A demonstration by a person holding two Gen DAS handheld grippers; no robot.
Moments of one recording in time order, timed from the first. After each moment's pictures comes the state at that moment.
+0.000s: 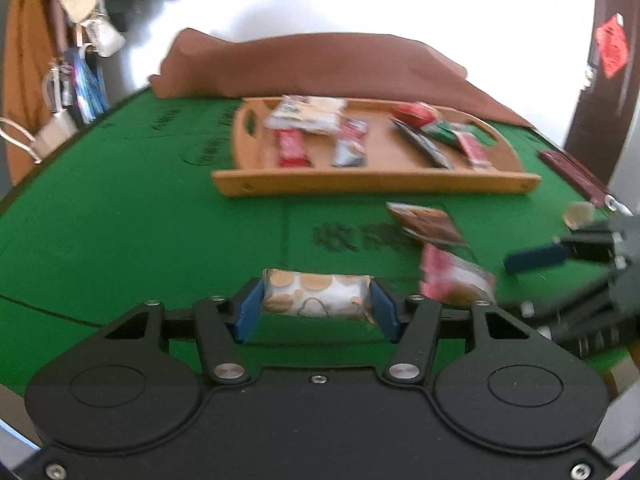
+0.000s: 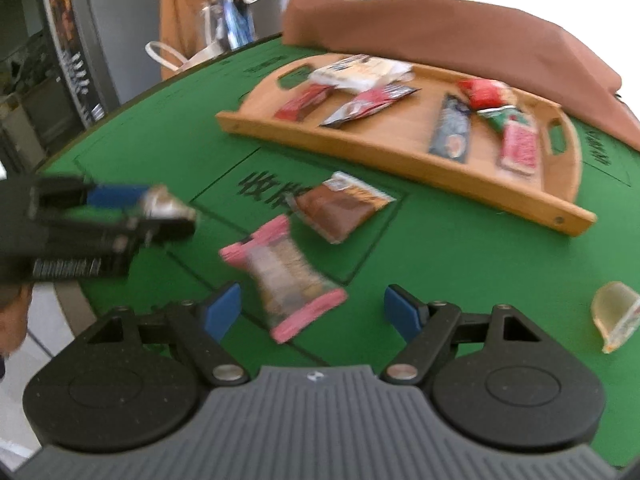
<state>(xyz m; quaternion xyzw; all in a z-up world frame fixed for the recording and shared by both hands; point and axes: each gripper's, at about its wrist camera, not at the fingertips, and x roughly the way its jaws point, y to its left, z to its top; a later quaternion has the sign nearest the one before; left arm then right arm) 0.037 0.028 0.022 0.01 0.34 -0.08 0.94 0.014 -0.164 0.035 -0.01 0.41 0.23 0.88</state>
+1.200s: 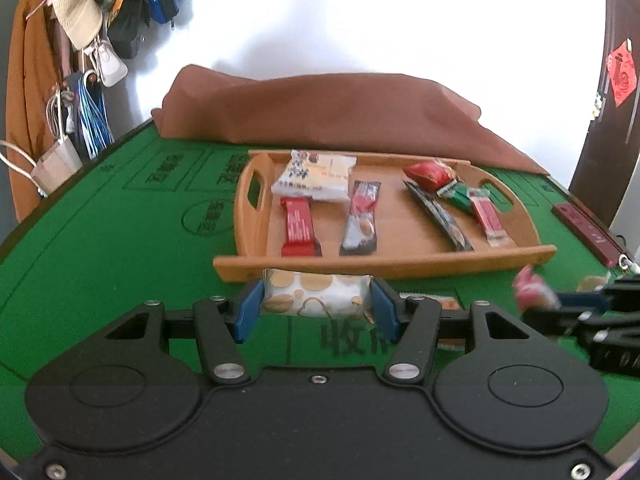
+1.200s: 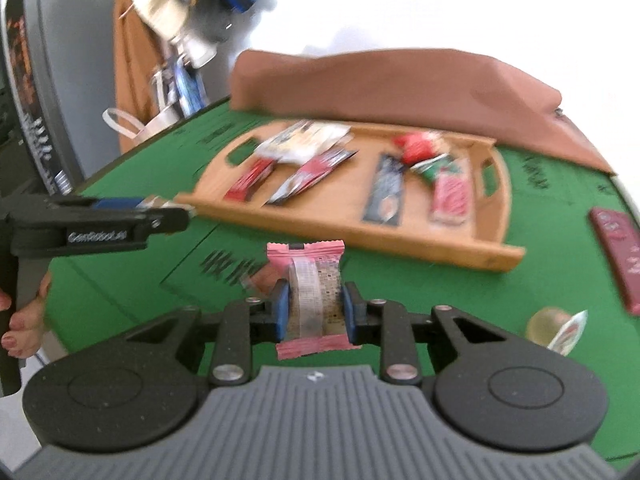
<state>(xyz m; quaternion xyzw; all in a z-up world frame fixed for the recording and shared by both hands) 0.094 0.019 0.061 0.00 0.30 -0.07 0.95 0.017 -0.200 0.076 0.04 0.35 0.14 0.93</state>
